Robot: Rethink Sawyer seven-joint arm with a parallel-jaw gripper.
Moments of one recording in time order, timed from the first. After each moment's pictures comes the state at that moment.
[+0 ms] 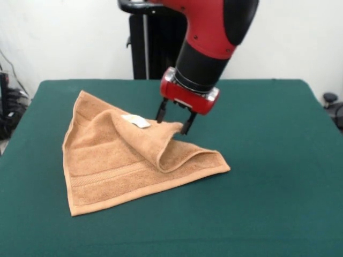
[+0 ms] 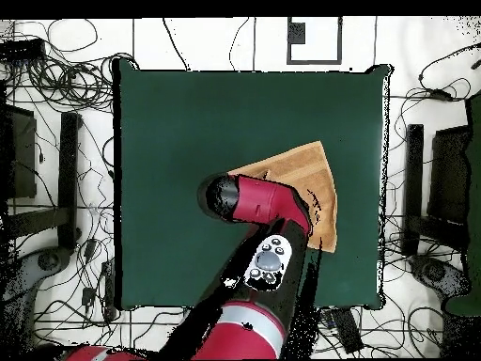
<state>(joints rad) 0.13 -0.37 -0.42 1.49 0.12 0.54 1.91</state>
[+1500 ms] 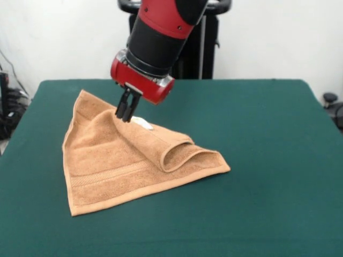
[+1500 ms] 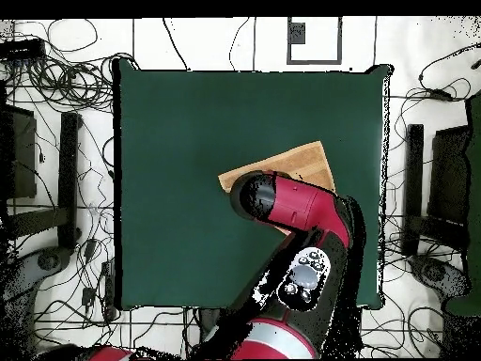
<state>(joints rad) 0.07 -0.41 -0.50 1.48 0.12 0.45 1.91</state>
